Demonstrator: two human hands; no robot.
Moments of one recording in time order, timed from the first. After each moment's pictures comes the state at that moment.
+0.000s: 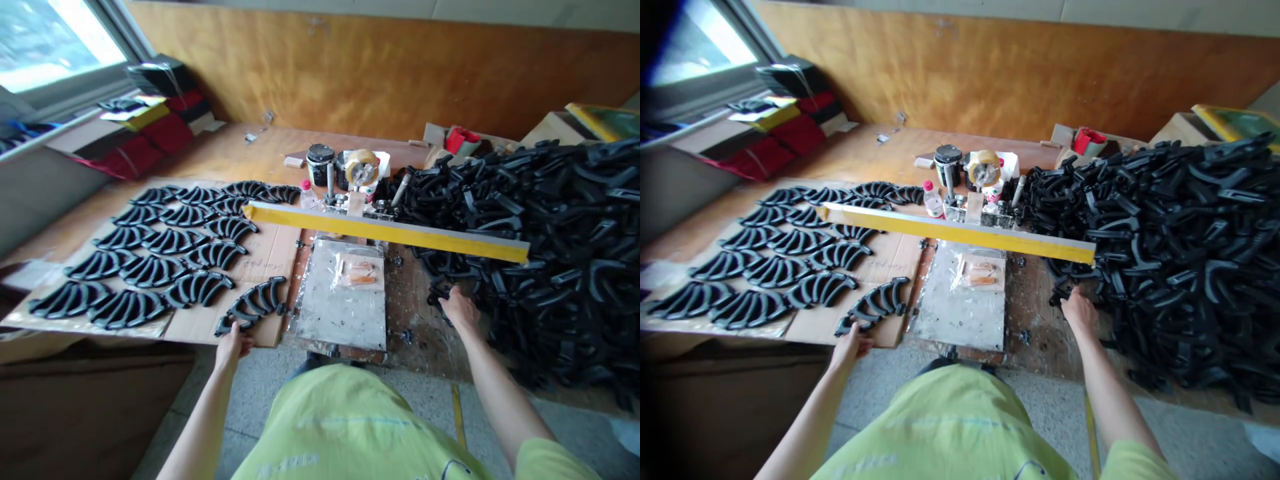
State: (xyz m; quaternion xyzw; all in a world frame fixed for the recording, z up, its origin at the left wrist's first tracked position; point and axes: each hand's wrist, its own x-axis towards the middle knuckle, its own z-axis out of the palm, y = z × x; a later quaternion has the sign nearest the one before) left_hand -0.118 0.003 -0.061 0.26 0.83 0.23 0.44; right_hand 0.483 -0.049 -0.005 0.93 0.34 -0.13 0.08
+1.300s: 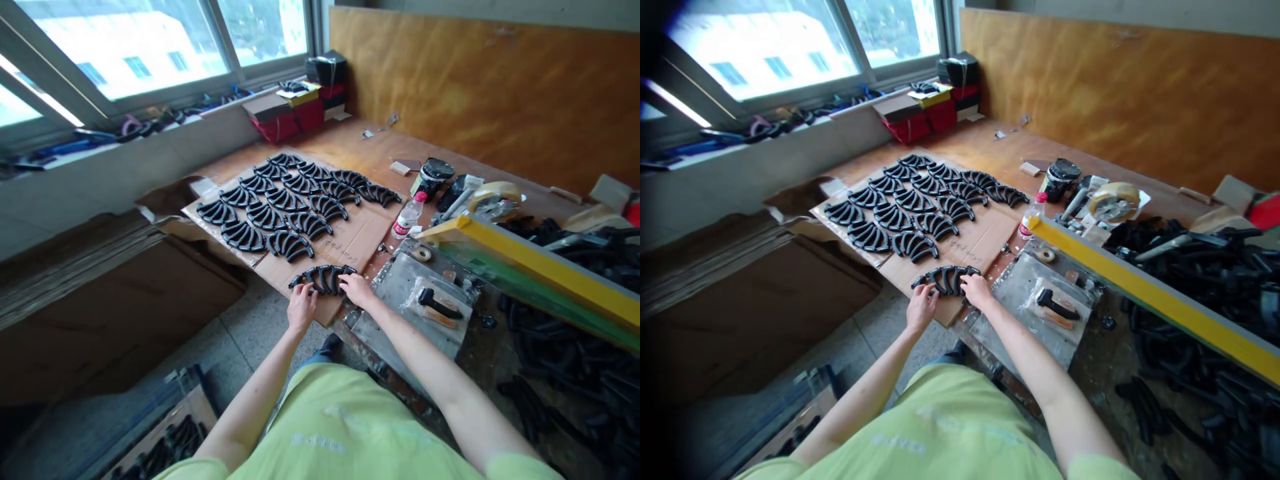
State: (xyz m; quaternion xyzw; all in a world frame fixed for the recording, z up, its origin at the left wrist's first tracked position) left_hand -0.087 -0.008 -0.051 0.48 0.83 0.21 0.16; right_hand 0.077 0.102 -0.016 0.47 0.84 -0.27 -0.01
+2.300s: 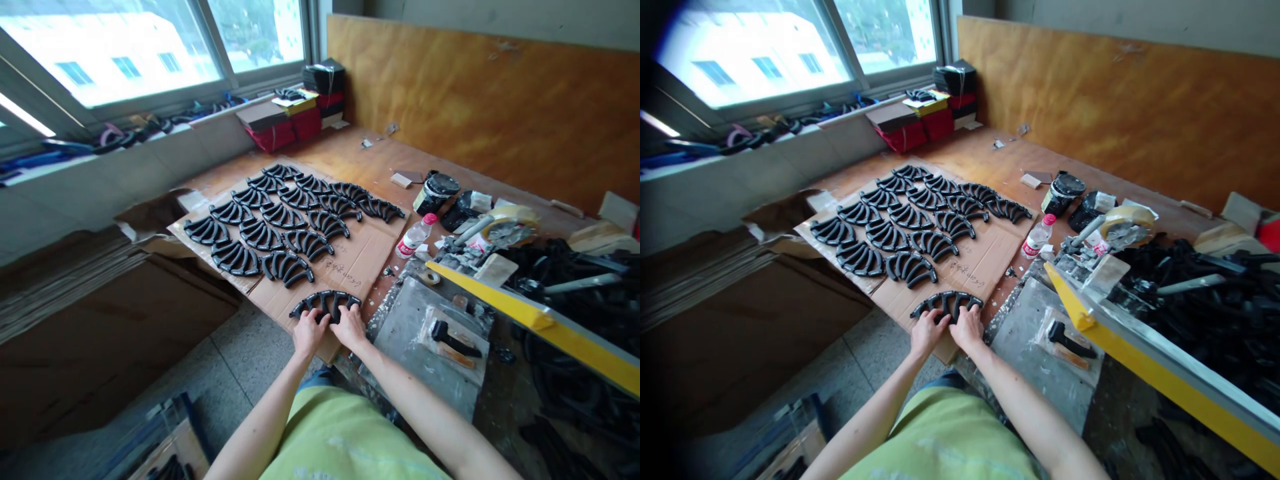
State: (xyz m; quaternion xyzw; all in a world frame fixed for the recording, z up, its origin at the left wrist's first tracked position) left_hand -0.084 0.029 -0.041 0.44 0.85 0.12 0.27; right_hand 0.035 0.080 -0.027 0.60 0.74 -0.28 0.05
